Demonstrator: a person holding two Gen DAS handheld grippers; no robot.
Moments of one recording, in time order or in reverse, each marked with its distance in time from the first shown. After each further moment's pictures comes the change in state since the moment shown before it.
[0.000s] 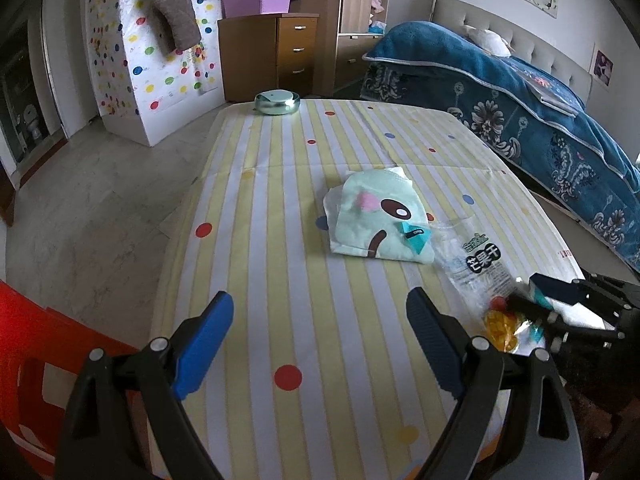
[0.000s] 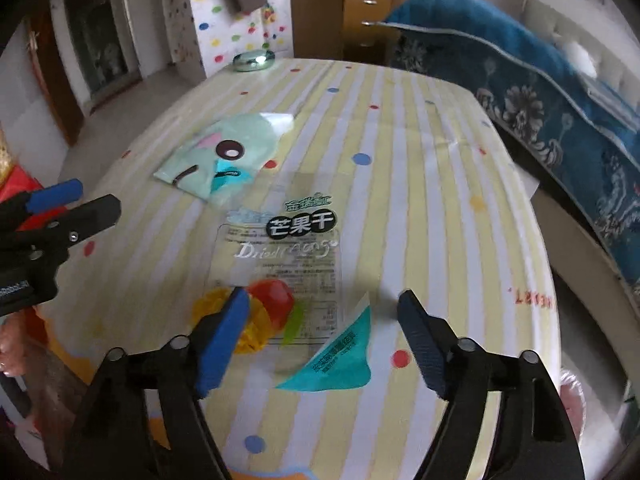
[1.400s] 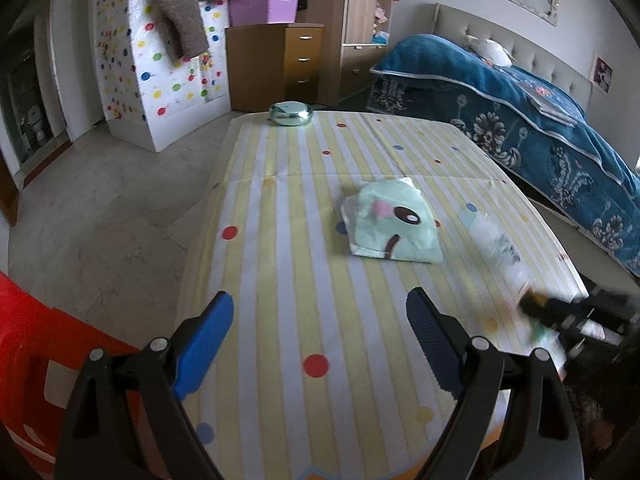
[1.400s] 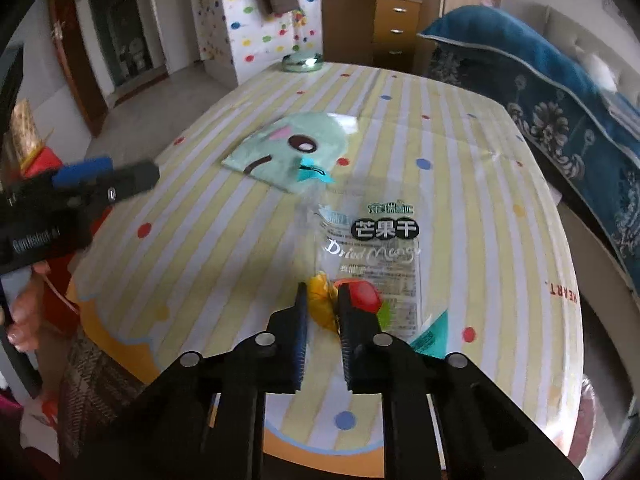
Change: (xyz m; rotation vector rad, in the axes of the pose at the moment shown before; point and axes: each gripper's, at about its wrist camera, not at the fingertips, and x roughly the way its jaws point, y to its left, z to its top) left arm -0.016 0.012 -0.001 0.003 -0.033 0.003; right arm -0.030 0.015 0.007 -0.004 -0.095 0.107
